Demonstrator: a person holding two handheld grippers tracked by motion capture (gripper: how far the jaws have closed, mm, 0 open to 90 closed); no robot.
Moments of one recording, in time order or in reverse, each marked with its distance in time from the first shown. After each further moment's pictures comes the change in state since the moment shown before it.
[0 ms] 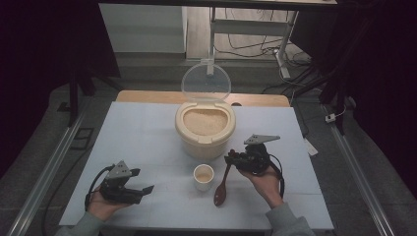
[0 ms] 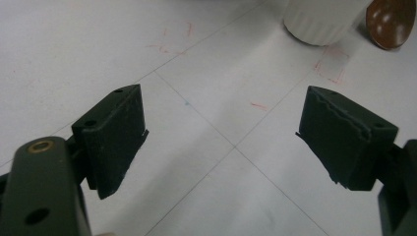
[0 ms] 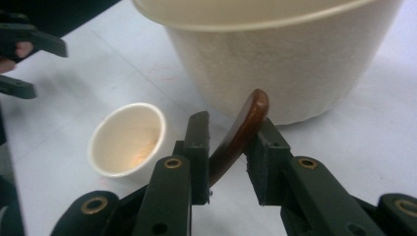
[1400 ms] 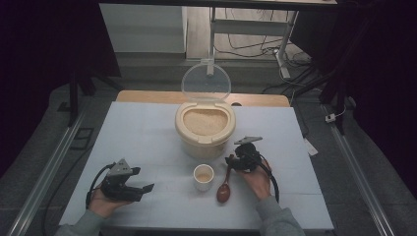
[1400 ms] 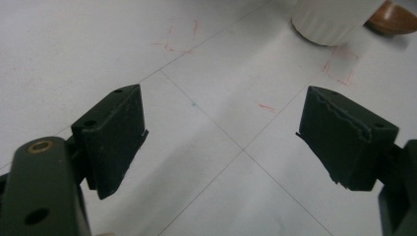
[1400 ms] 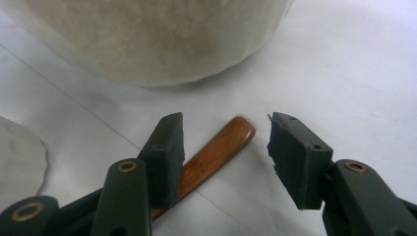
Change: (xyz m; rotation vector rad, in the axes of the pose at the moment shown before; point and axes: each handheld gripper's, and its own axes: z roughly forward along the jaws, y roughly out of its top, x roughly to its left) left arm 0.007 0.002 0.005 0.008 -0.004 -0.015; right arm -0.028 -0.020 0.052 0.149 -0.293 0.009
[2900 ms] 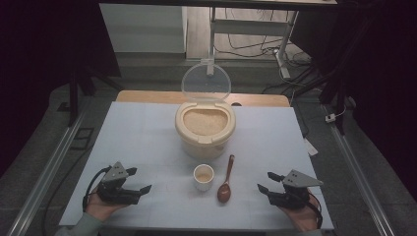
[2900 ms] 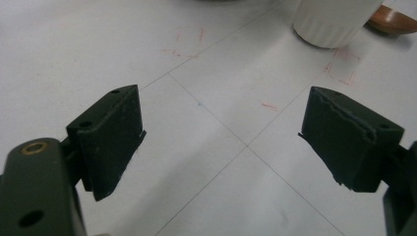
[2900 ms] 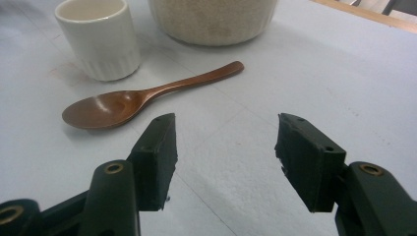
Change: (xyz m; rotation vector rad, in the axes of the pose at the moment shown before) left arm -0.004 -0.009 -0.009 -0.049 0.042 0.031; right arm -0.026 -0.106 -0.121 -0.293 0.104 -0.169
